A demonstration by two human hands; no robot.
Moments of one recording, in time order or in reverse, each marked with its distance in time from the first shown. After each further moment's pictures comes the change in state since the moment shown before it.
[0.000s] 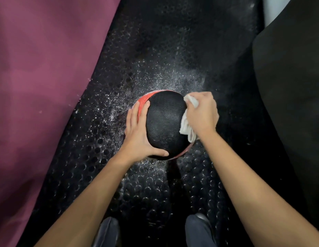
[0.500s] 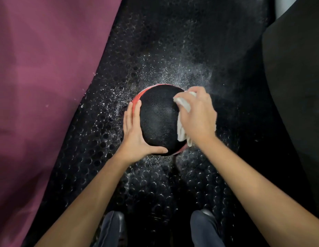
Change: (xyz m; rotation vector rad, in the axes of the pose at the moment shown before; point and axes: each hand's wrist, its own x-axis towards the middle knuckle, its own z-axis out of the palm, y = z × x) left_hand -0.014 -0.024 -0.003 -0.119 0.049 -0.047; right_hand -0.029 -0.010 0.010 -0.085 -0.036 -0.274
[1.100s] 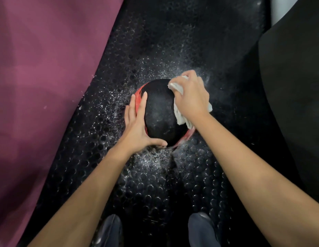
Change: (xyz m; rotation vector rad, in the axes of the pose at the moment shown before) left_hand 0.024 0.018 -0.007 0.081 -0.042 -0.007; right_hand 0.050 -0.013 0.000 -0.133 -0.067 -0.103
